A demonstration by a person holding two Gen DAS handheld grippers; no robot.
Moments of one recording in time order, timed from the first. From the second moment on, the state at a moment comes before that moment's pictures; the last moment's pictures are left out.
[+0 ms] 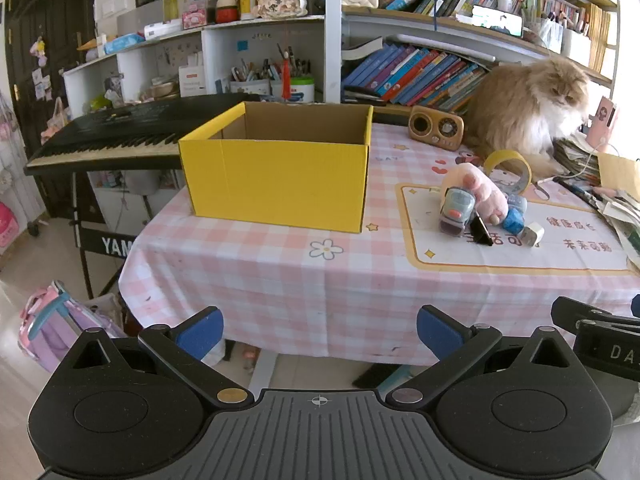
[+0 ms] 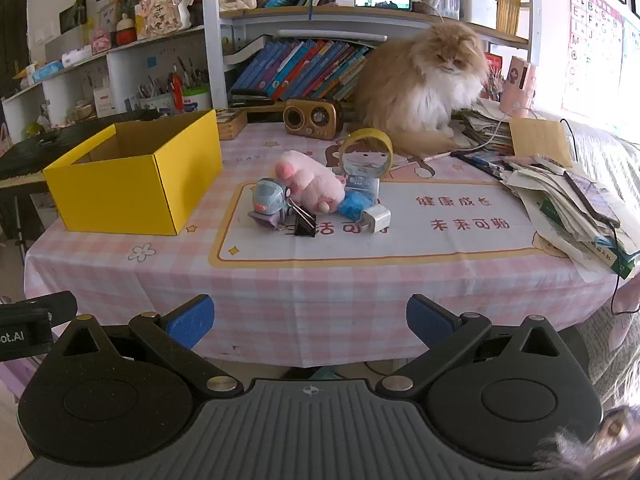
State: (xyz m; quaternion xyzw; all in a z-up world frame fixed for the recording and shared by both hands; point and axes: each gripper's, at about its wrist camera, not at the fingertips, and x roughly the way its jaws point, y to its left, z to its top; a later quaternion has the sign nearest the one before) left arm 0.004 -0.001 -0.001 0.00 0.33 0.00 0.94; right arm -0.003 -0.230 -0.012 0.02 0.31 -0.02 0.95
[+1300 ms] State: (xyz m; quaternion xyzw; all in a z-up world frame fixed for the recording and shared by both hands) left arm 0.008 0.001 -0.003 0.00 0.34 -0.02 0.94; right arm 0.000 -0.227 -0.018 0.03 0.31 -0.02 0.95
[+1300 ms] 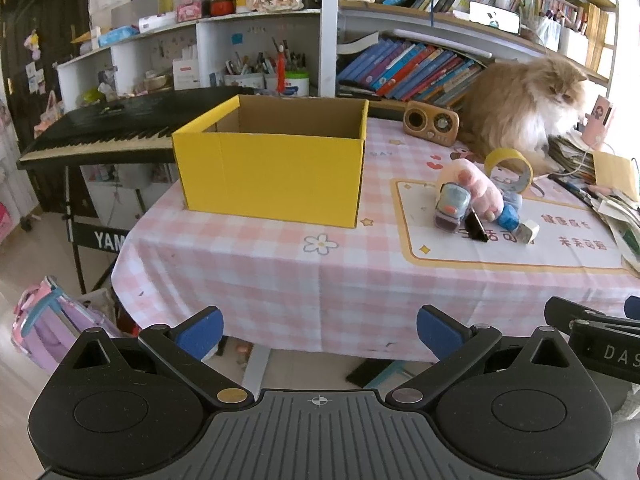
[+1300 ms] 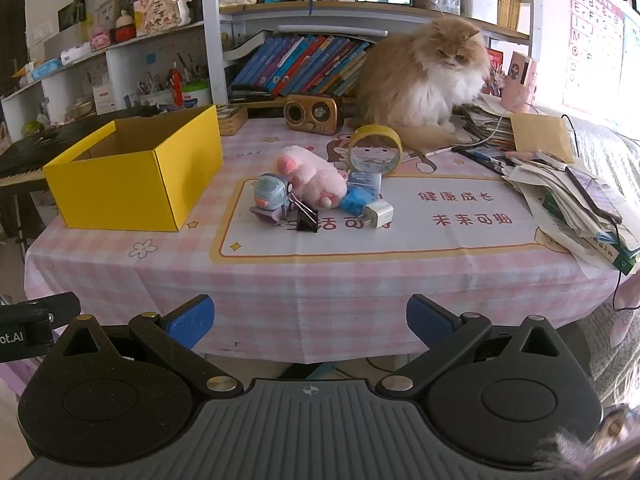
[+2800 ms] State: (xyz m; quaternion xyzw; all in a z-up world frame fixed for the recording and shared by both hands) left arm 0.012 0.012 -0.007 -0.02 0.34 -0.03 0.94; right arm 0.004 -0.212 -0.016 0.02 0.32 -0.01 0.95
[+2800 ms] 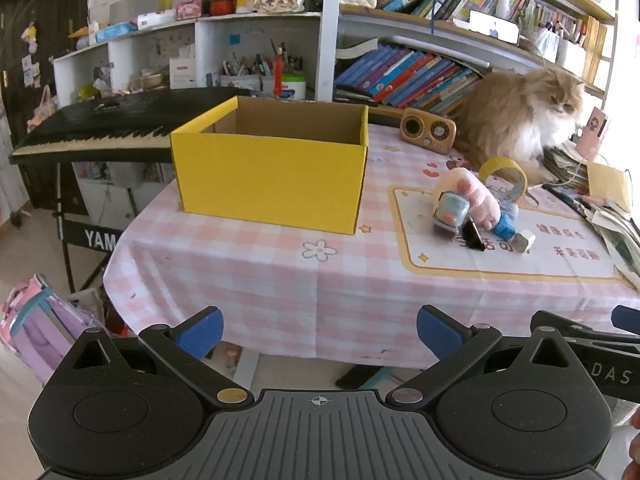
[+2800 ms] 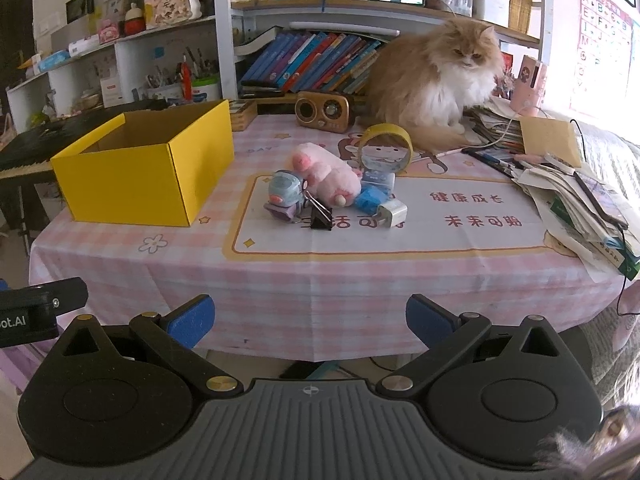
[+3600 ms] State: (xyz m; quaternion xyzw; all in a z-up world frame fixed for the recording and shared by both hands) left arm 0.054 -0.034 -0.013 -0.01 0.35 -0.09 0.93; right arm 0.033 -0.250 -0.026 0.03 0.34 -0.04 0.94
